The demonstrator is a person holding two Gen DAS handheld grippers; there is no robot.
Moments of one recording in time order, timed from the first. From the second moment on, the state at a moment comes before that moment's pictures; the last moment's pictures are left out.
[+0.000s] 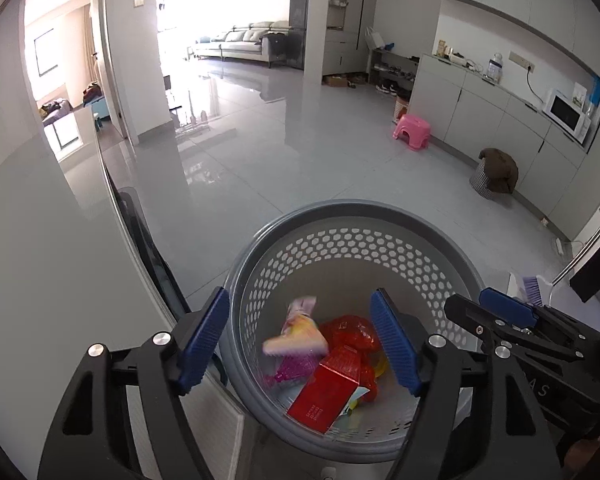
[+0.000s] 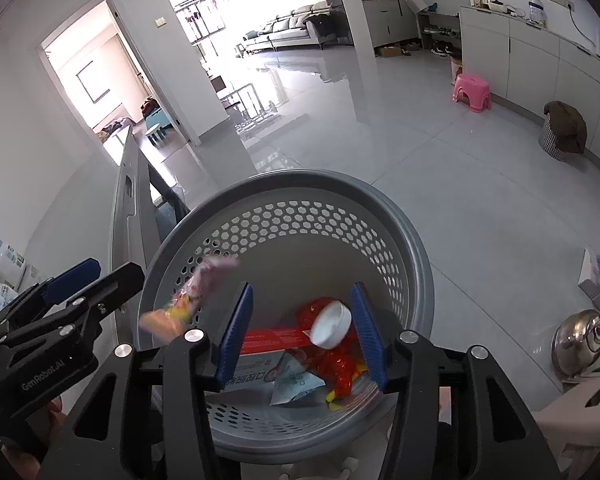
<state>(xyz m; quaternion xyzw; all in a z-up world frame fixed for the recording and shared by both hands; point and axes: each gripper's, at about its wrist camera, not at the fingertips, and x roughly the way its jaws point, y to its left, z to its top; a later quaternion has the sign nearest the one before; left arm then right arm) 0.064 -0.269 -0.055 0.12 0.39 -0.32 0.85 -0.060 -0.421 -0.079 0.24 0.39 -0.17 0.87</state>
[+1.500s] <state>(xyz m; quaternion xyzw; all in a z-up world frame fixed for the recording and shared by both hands) 0.043 -0.247 -0.037 0.12 0.38 -0.28 0.87 -0.084 -0.404 -0.059 0.23 0.37 -0.20 0.88</state>
